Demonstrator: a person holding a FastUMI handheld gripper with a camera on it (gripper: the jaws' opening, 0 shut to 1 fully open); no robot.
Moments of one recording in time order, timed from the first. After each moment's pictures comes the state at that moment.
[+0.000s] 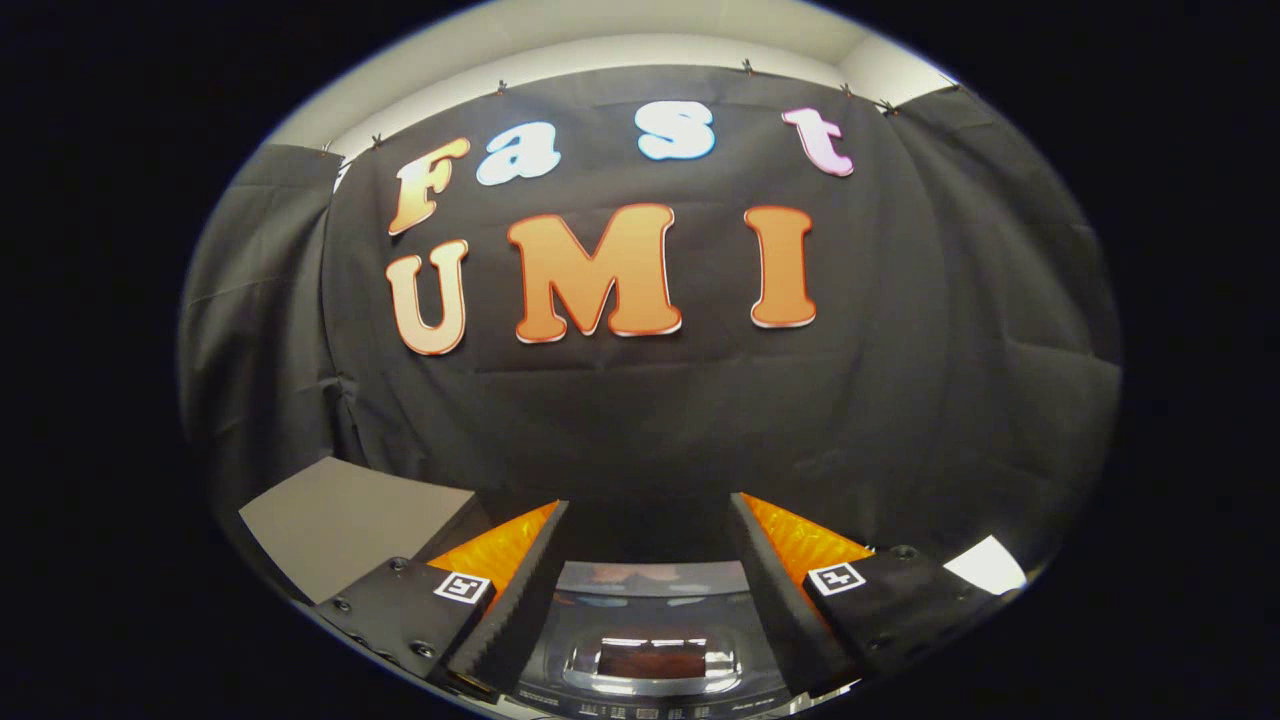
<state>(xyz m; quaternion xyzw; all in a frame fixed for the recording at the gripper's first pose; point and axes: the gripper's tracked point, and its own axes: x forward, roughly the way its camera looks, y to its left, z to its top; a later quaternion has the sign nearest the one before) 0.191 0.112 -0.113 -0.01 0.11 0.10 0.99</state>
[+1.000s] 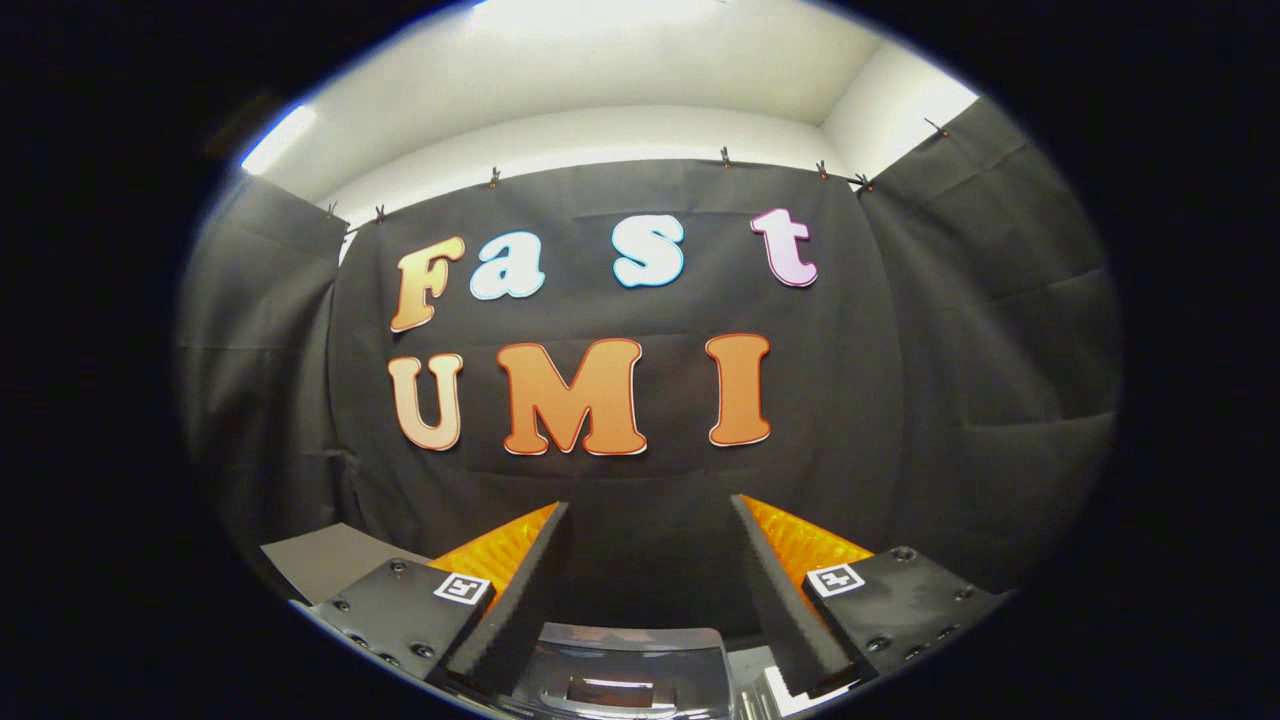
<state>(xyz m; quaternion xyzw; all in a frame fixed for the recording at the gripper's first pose) 0.136 0.049 0.034 0.01 0.00 0.10 1.00</state>
